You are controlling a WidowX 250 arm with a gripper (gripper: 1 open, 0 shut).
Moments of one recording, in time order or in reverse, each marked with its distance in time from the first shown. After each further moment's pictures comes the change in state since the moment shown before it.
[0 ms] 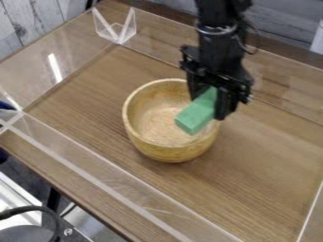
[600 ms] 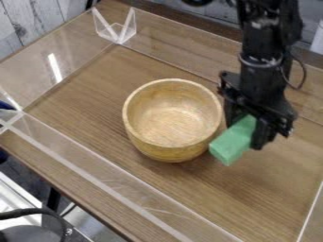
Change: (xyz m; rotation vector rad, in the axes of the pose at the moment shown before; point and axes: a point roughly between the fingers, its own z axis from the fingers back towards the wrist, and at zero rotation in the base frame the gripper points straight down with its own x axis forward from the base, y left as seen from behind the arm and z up) arm 0.009 -0.043 -0.023 -0.020 0.007 -0.065
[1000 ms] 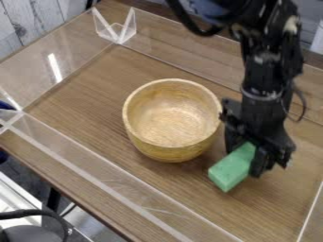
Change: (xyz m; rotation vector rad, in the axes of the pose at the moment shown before) arm -0.013 -0.013 -0.031 -0.016 0.048 -0.037
